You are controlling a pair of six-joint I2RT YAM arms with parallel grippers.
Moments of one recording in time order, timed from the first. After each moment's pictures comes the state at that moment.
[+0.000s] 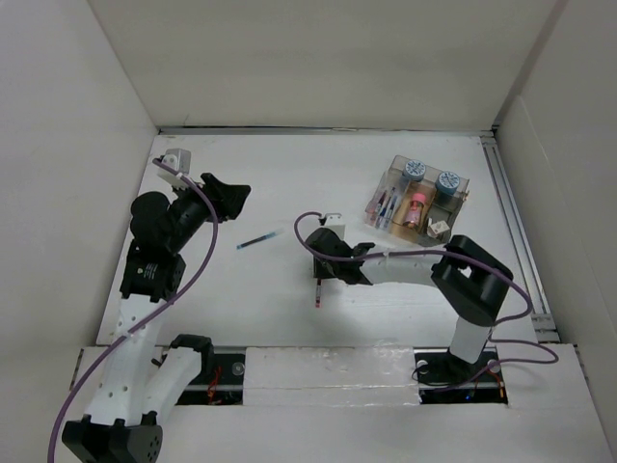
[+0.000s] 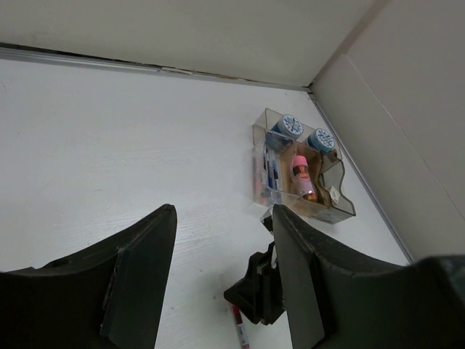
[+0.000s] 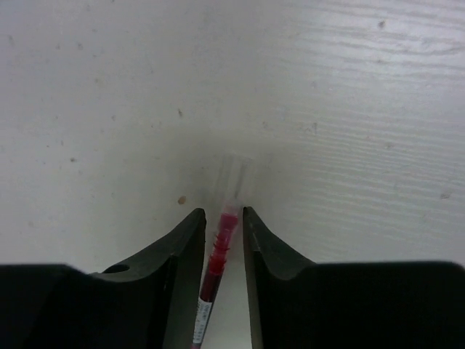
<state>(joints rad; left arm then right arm) -0.14 0.79 0.90 -0.17 0.36 -0.47 0.96 1.78 1.01 -0.15 0.36 0.76</state>
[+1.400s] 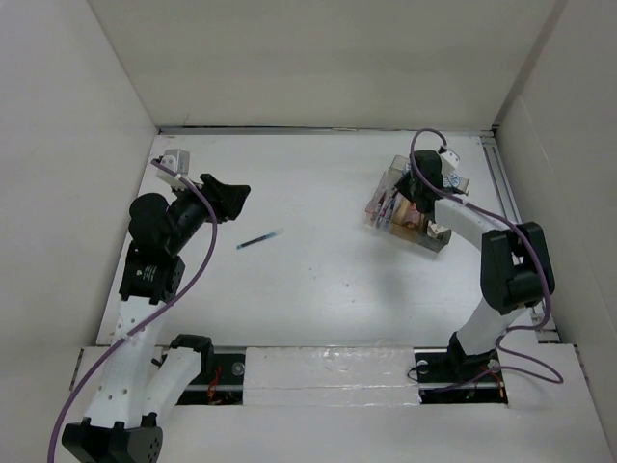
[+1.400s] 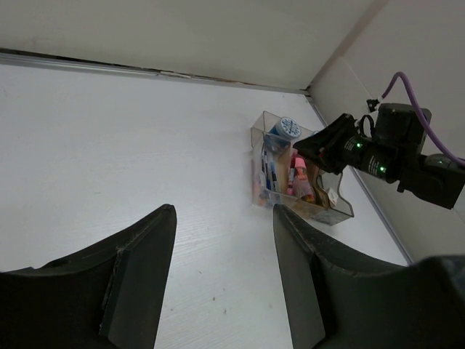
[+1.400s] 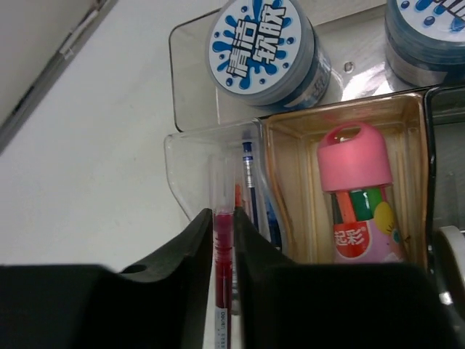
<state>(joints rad) -0.14 0.77 0.90 -0.17 0.36 -0.47 0.24 1.70 1.11 -0.03 0.33 0.85</state>
